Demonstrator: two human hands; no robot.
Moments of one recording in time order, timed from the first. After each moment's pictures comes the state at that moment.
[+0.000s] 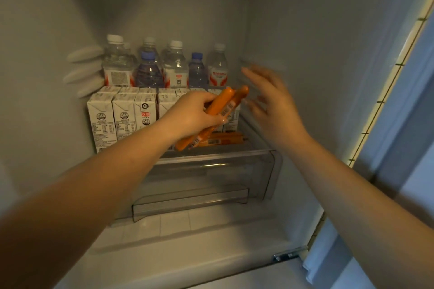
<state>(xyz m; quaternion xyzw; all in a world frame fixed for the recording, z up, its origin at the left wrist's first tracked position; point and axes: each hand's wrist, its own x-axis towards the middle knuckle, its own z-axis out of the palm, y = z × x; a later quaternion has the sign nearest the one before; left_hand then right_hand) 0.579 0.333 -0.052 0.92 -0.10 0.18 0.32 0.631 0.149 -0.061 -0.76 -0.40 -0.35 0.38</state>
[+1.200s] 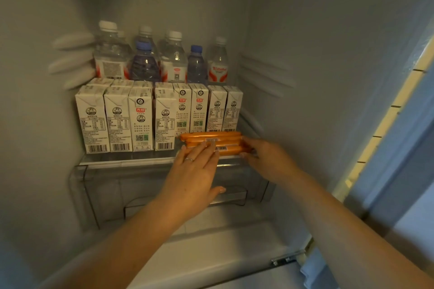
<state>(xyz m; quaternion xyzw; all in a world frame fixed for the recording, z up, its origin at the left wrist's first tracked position) 0.551 0.317 -0.175 0.97 -0.11 0.23 0.00 0.650 0.137 -0.142 -0.94 -0.27 -0.08 0.19</state>
